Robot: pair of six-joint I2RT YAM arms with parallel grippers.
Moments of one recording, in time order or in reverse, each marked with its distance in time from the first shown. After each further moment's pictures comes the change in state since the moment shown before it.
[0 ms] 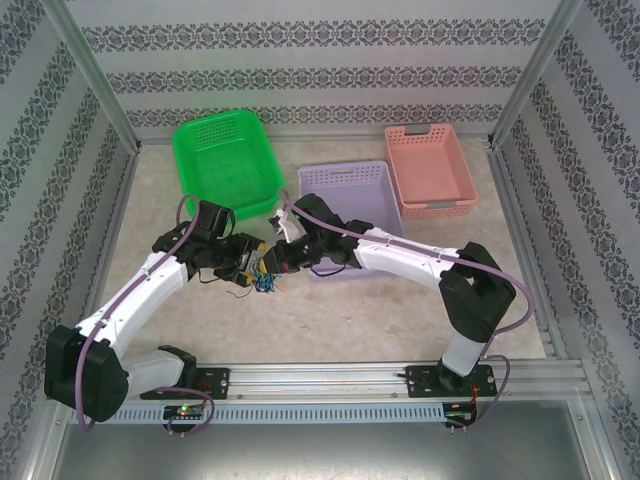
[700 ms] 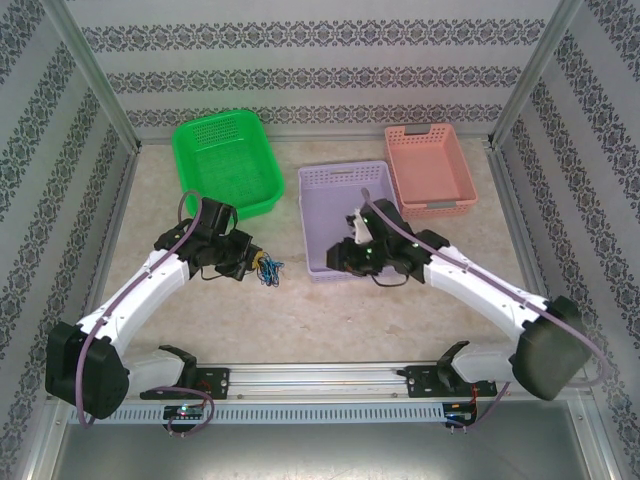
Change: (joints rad) left arm -0.015 0.013 0.019 0.023 -0.048 0.023; right arm -0.202 -0.472 -0.319 -0.336 0.233 0.130
